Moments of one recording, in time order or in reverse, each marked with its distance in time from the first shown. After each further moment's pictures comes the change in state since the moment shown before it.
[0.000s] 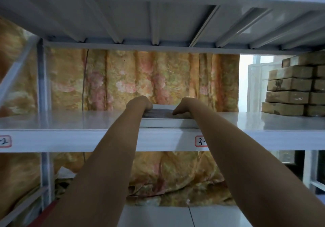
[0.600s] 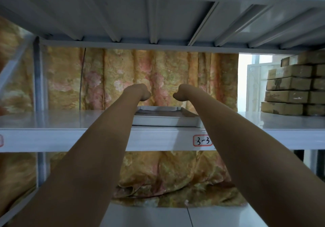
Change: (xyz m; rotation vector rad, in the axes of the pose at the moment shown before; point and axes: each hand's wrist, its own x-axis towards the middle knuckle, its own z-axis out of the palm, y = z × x) left_hand 0.004 0.007 -0.026 0.157 0.130 0.133; right_hand 0.022 -0.003 -0.021 -0.087 0.214 -0.047
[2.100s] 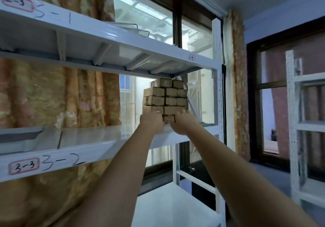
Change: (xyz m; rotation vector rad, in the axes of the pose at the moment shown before) left_hand -0.153 0.433 0.060 -0.042 0.192 0.698; right_hand -0.215 0.367 -0.076 -0.273 0.213 0.431
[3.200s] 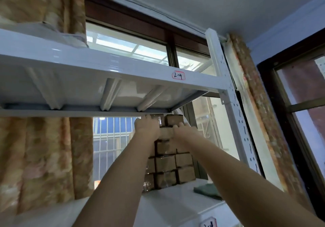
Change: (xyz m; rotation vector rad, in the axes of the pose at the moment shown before) left_hand 0.272 0.039 0.017 0.233 0.195 -0.161; right_hand 0.280 0.094 0.030 -0.014 0.152 -0.138
